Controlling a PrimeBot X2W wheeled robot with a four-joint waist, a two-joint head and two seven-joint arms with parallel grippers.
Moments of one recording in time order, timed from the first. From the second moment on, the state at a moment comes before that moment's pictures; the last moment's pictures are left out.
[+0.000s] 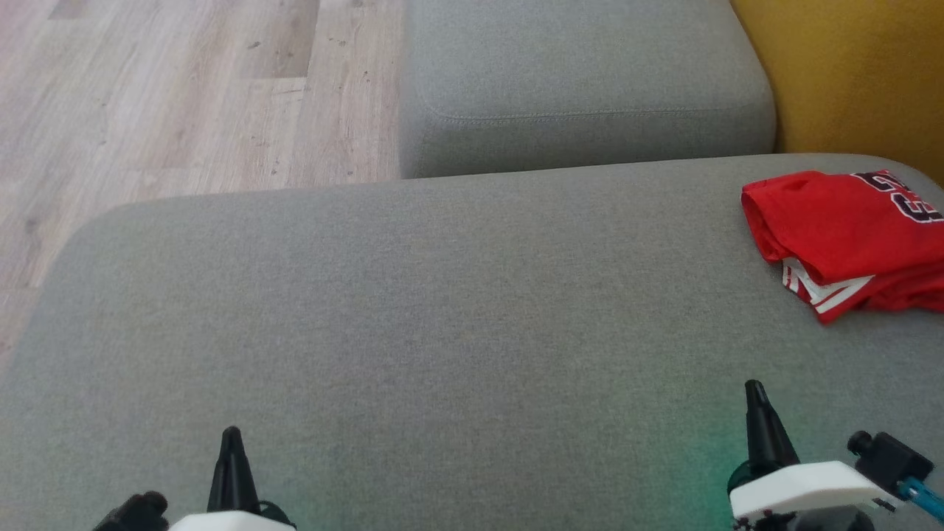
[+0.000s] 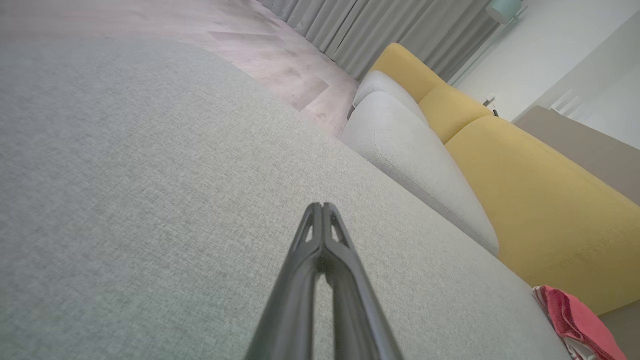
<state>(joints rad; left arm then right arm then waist) 0.12 0.05 -0.10 0.25 -0.73 0.01 -0.11 0.07 -0.05 0.06 0.35 0.71 0.13 -0.12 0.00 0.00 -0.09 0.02</state>
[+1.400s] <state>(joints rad) 0.03 0.05 -0.01 0.26 -1.20 -0.06 0.00 0.00 -0.05 -0.04 0.31 1.19 0.13 0.00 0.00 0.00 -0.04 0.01</state>
